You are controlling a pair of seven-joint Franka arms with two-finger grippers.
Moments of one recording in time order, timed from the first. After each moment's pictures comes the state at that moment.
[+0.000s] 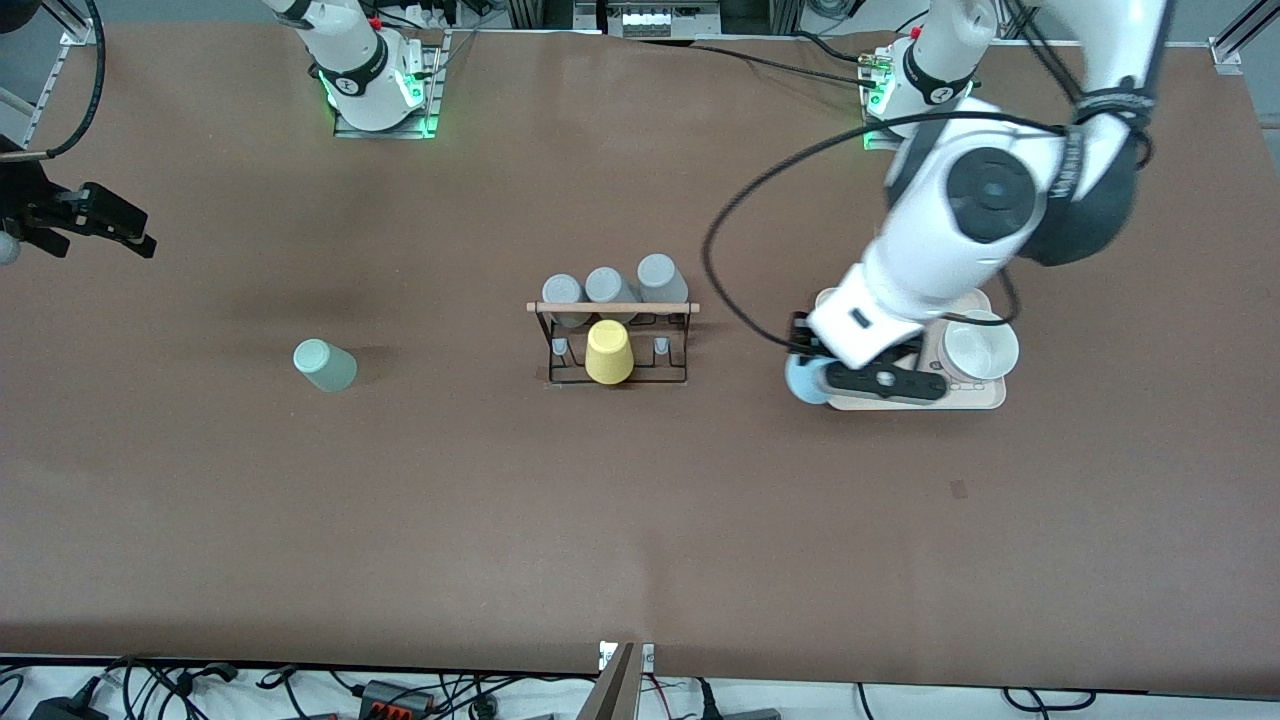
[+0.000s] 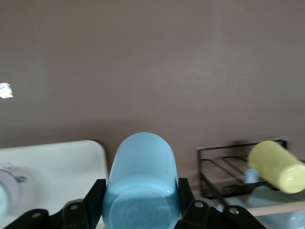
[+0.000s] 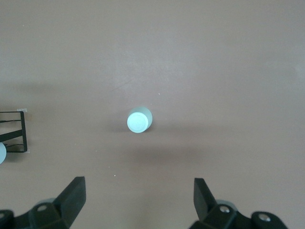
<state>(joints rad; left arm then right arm) -0.38 0.42 -0.11 -1.44 -0.03 1.91 -0.45 0.02 -0.04 -0.08 -1.69 0.00 1.68 -0.05</state>
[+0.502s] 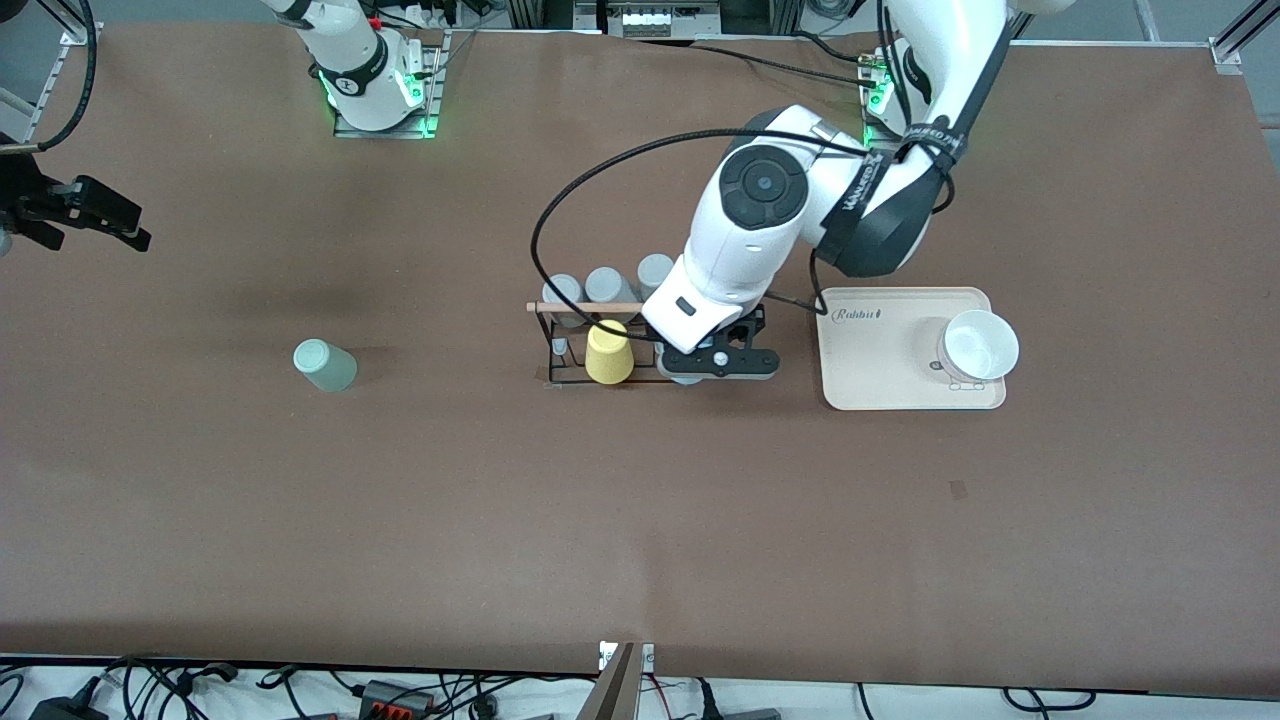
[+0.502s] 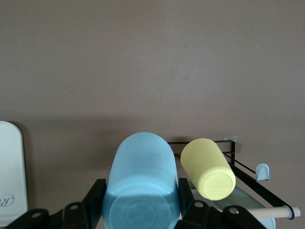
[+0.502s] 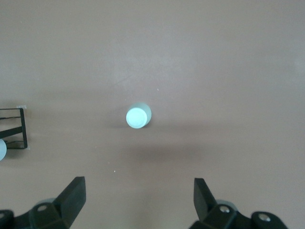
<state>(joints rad) -0.55 0.60 -0.11 -1.25 -0.03 1.91 -0.67 0.02 -0.05 -0.08 -1.69 0.00 1.64 -0.05</state>
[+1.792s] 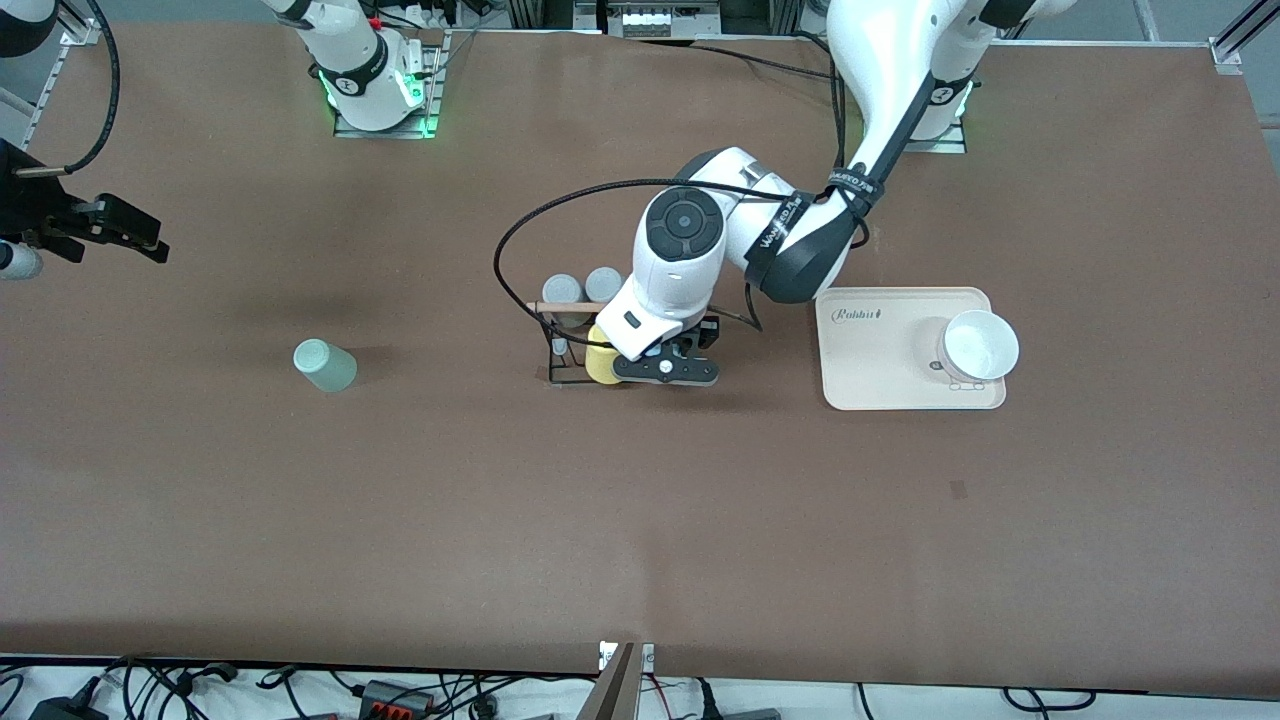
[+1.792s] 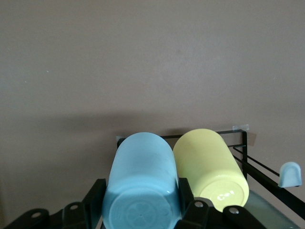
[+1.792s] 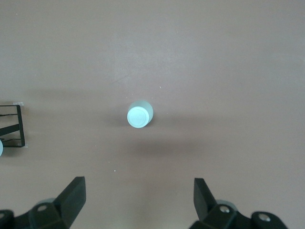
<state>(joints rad) -0.62 0.72 -0.11 -1.24 0.00 1.97 -0.68 0.02 -0.01 -0.07 -1.69 0.00 1.66 -0.05</state>
